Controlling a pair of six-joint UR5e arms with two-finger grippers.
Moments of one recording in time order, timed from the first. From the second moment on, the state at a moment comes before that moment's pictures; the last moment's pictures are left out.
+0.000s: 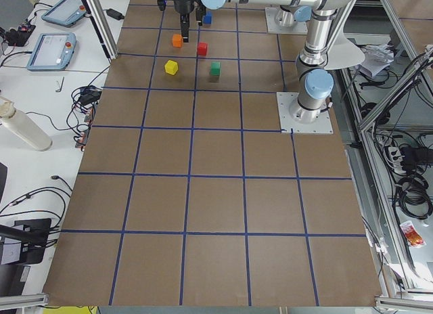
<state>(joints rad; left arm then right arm) -1.56 -1.72 -1.40 -1.56 1.54 -0.05 1.82 -1.26 1.70 -2.00 -1.57 0.46</state>
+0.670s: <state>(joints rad) -1.56 -1.69 -1.47 -1.55 1.55 -0.04 1.89 -1.11 1.72 -2.21 -1.57 0.58</state>
